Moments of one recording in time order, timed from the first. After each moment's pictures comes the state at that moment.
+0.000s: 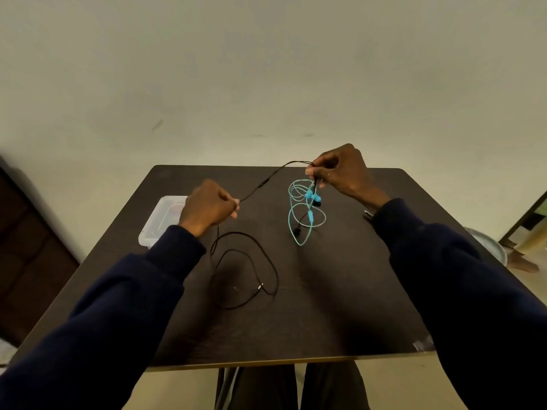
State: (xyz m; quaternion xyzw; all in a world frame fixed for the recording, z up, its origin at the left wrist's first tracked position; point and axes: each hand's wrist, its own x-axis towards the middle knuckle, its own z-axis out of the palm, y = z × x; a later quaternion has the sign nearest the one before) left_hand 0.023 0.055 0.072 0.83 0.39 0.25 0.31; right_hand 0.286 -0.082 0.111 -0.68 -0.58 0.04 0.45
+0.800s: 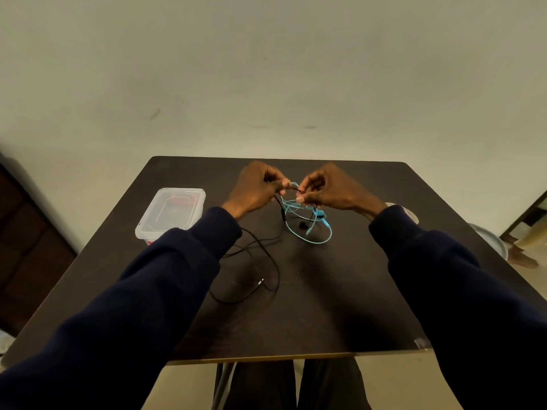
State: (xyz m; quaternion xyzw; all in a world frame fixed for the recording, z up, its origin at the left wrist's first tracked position) left_hand 0.089 0.032 0.080 0.86 0.20 0.28 0.37; right_hand 0.280 -0.078 0.079 -0.69 -0.61 0.20 0.34
